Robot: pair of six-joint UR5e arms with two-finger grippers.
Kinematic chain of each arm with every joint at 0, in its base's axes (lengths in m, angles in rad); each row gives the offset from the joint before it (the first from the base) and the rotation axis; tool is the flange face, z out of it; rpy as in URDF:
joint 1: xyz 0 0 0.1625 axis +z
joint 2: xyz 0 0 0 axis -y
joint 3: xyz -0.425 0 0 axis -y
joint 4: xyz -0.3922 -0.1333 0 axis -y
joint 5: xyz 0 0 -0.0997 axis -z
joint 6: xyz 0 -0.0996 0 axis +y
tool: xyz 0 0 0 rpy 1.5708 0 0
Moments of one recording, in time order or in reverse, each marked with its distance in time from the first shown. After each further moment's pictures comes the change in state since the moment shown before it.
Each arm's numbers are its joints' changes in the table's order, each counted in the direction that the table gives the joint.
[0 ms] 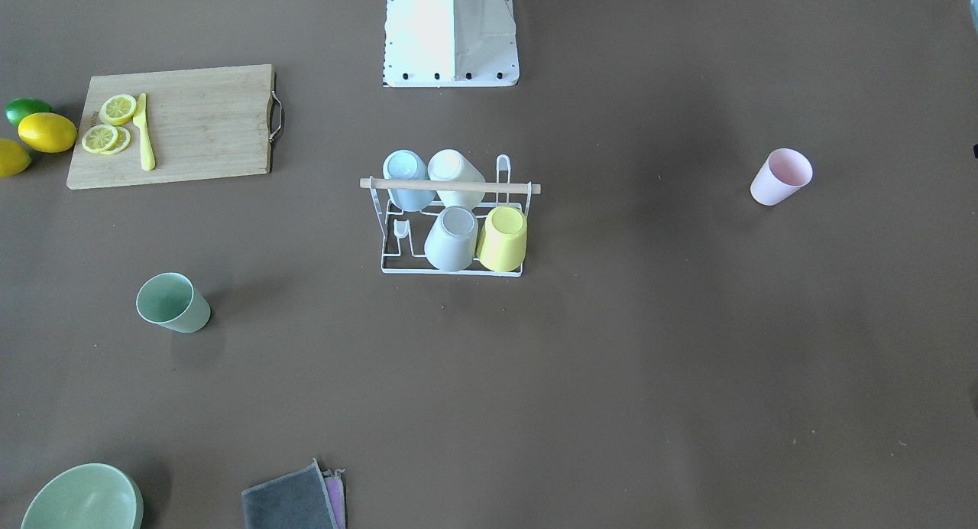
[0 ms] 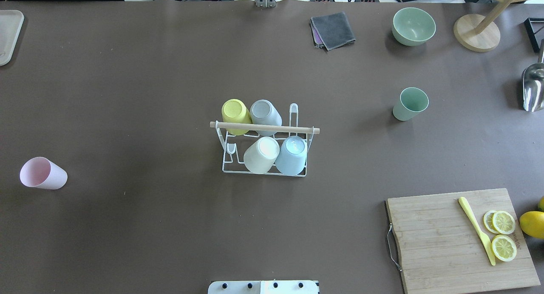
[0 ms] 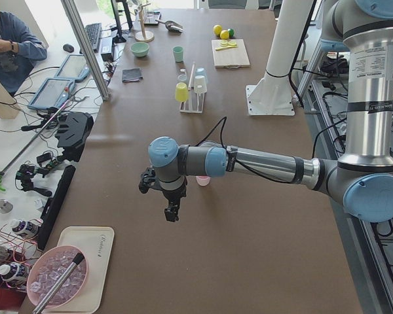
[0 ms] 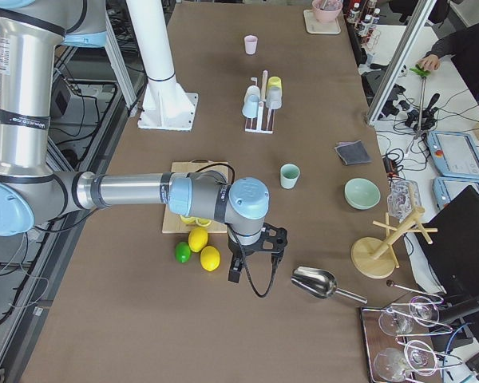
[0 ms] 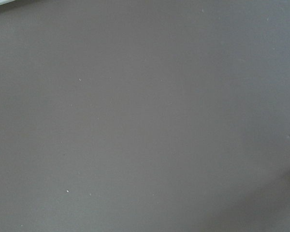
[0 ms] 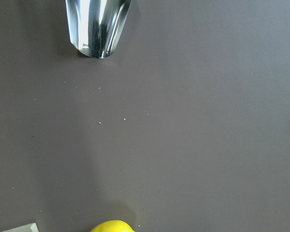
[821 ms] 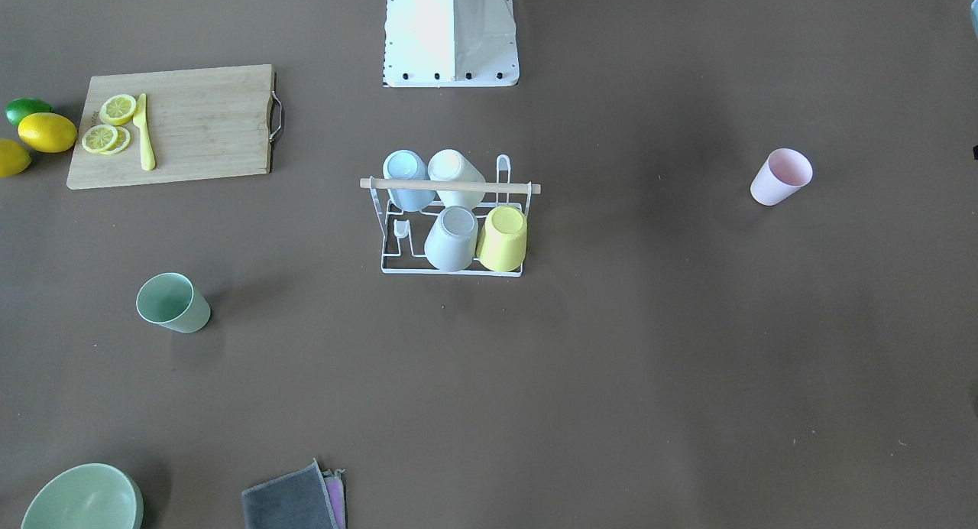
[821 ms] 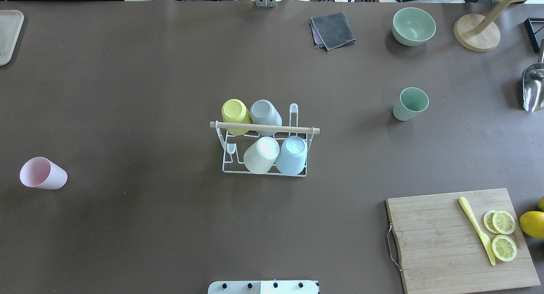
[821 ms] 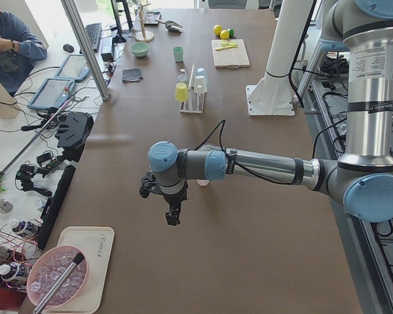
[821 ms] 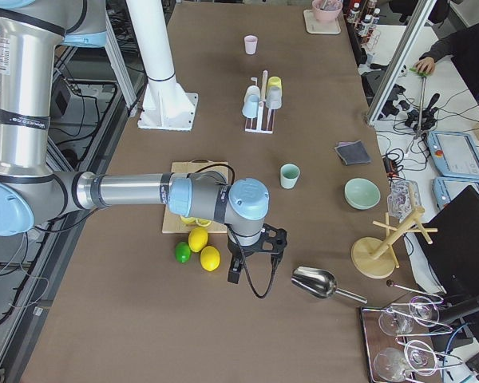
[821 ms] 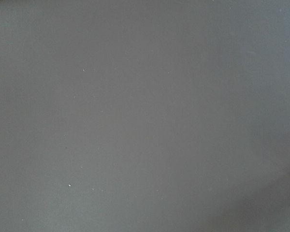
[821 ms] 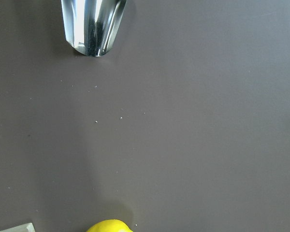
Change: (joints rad) left arm 0.002 0.000 0.020 0.000 0.002 0.000; right arm 0.000 -0.002 -0.005 -0.003 -0.006 0.002
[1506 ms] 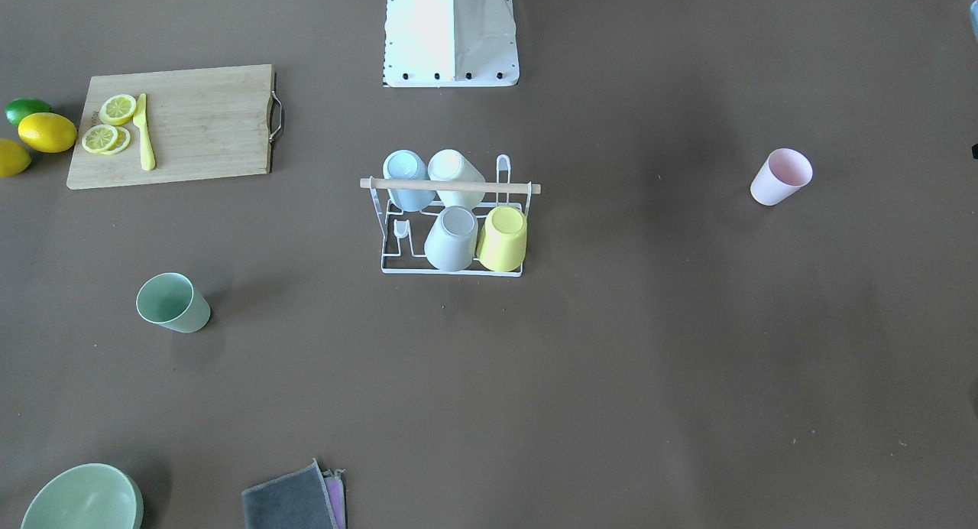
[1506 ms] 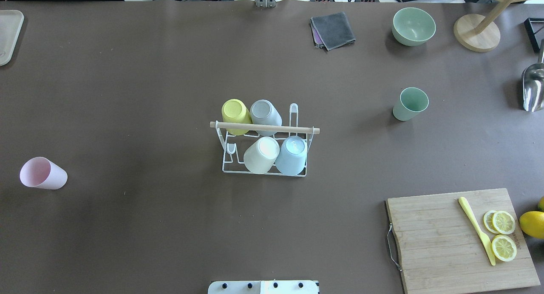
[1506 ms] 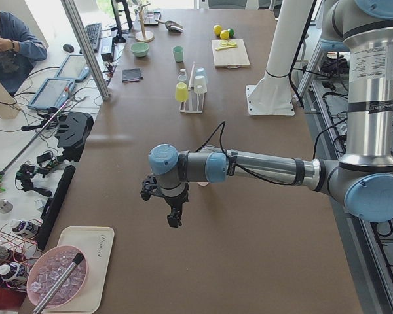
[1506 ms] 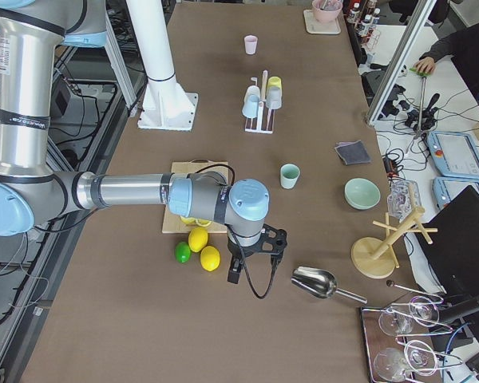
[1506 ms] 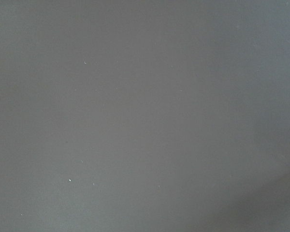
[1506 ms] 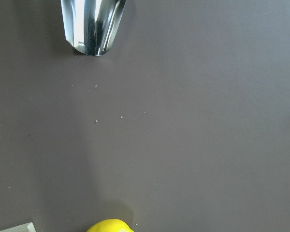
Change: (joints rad) left arm 0.001 0.007 0.012 0.000 0.000 0.000; right arm 0.000 0.000 -0.003 -0.002 0.004 0.000
